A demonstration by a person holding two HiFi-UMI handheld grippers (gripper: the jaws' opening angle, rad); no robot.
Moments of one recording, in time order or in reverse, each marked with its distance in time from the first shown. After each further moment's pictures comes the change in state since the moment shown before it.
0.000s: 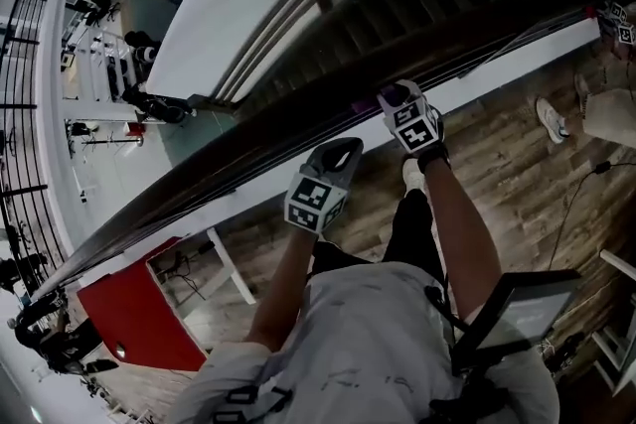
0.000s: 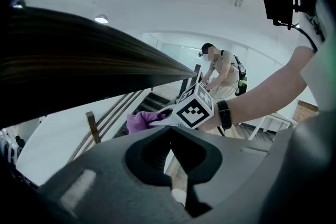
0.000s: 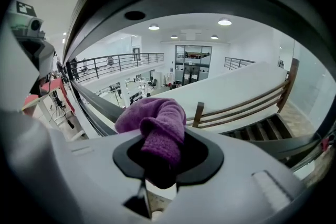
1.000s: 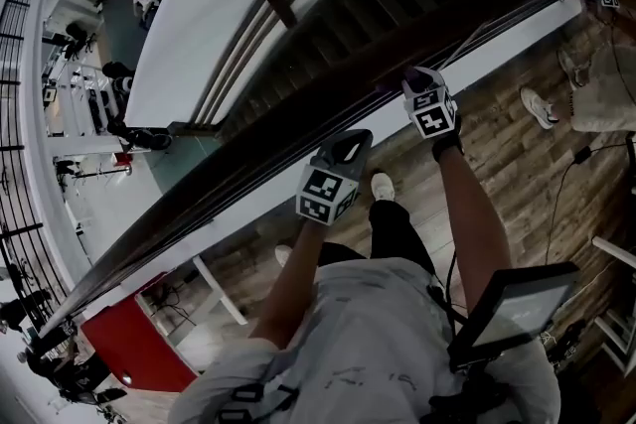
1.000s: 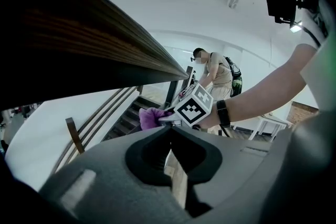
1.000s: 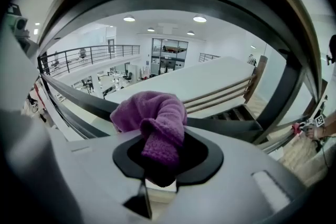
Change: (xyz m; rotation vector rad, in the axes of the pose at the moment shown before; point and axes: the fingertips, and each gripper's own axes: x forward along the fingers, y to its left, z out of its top) left arm 0.165 -0.068 0.053 0.025 -0.031 -0.106; right arm -0.072 -0.227 -0.079 0.086 0.080 -0.261
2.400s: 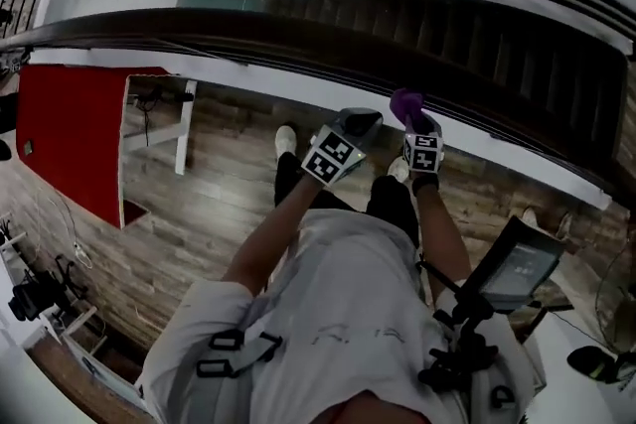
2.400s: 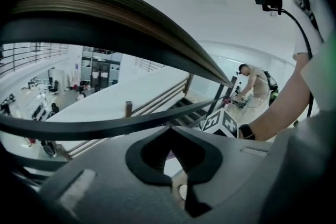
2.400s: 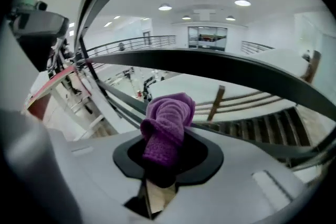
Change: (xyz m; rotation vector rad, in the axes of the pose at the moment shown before) left arm -0.279 0.096 -0.148 -0.257 -0.071 0.465; right arm 0.029 0.378 -0.046 -0.169 0.109 0.365
